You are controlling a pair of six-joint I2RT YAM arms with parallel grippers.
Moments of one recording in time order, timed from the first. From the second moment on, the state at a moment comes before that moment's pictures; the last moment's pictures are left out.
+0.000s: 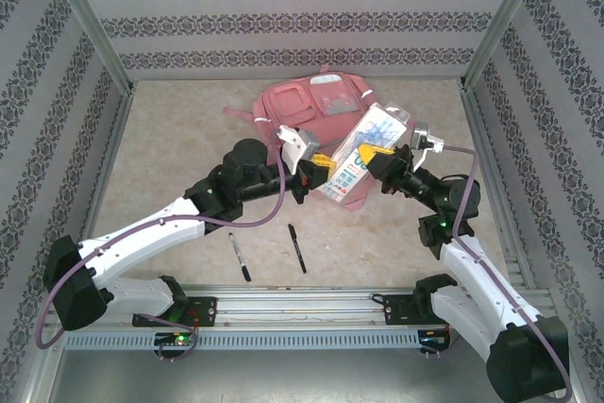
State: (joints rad) left arm -0.84 1.25 1.03 0.08 0.27 -0.19; right arm 0.22 0.85 0.46 0.90 -0.79 0.89
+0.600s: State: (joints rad) left arm -0.80 1.87 1.70 -0.67 -0.09 0.08; right arm -0.02 0.92 0.67 -0.30 -0.30 0.72
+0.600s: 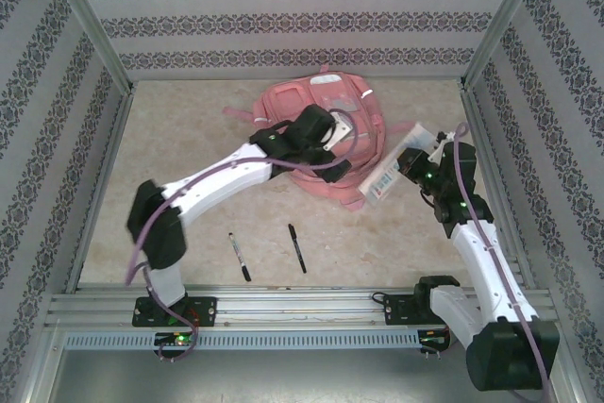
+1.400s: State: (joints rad) left arm -0.72 2.51 2.35 -1.02 -0.23 0.06; right arm -0.12 1.05 0.74 -0.52 -0.45 0.63
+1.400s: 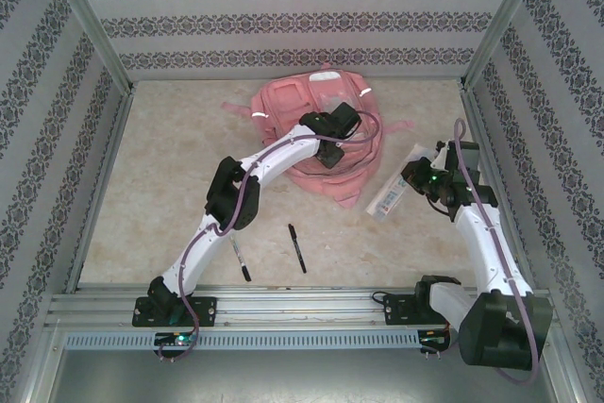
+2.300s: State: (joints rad) left arm -0.69 2.14 2.43 -1.16 -0.10 0.04; right arm 0.24 1.58 0.80 0.12 -0.48 1.39
